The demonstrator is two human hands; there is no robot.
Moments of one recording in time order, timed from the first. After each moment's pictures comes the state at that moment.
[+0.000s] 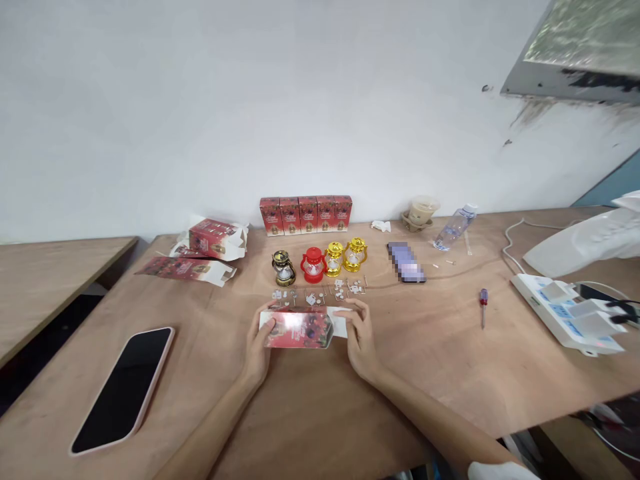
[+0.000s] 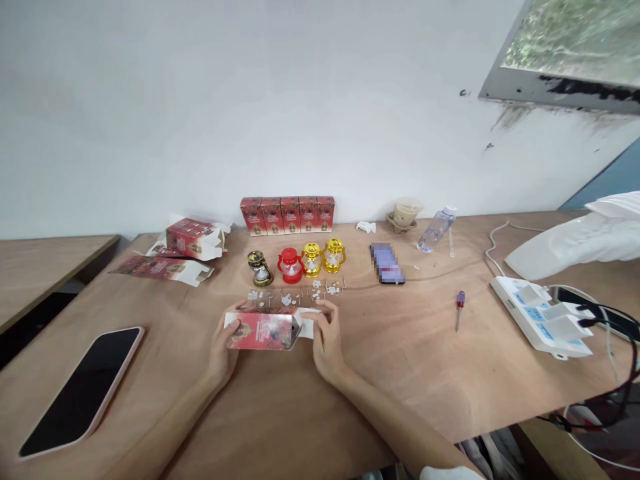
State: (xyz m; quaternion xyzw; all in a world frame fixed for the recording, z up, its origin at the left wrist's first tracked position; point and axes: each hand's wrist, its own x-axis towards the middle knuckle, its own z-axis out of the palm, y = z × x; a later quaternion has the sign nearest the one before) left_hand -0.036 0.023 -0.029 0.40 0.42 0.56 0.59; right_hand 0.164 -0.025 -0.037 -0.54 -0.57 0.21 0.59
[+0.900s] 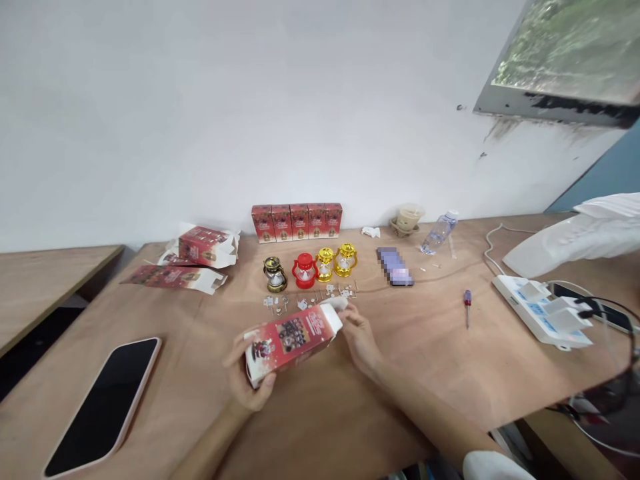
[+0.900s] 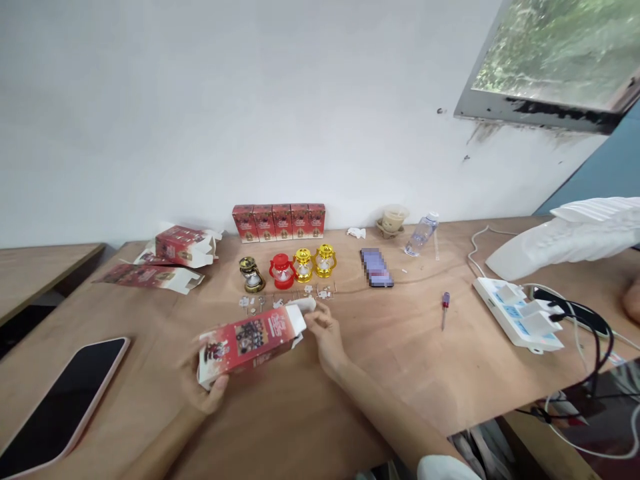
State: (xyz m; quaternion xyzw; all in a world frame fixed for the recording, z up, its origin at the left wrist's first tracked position) left_hand -0.038 0.000 -0.025 0.70 0.26 0.65 0.17; right_hand 0.172 -0.013 -0.025 -0.47 -0.32 0.48 0.67
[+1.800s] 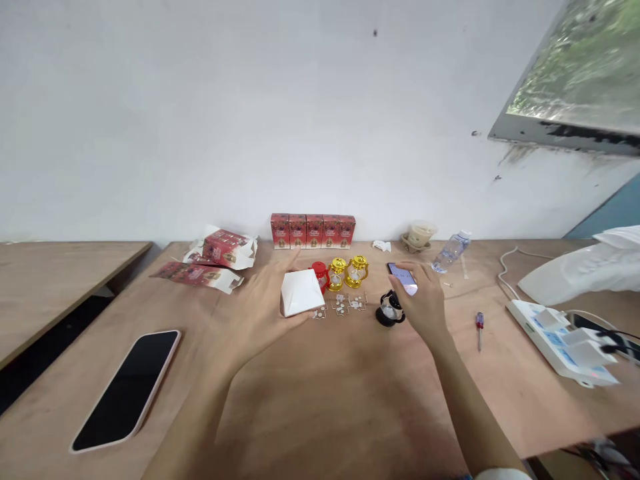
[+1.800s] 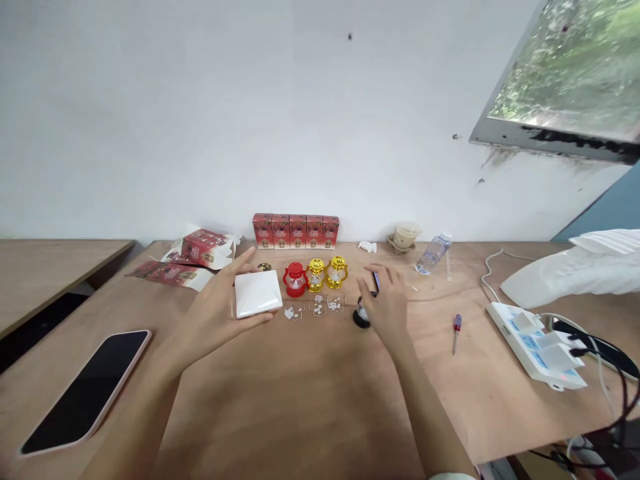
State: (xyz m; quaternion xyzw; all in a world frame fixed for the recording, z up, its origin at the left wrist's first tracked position) left_hand -0.035 0.028 0.125 0.84 0.41 0.34 0.06; right_hand 0.256 0.002 0.084 -0.65 -0.61 -0.11 0.45
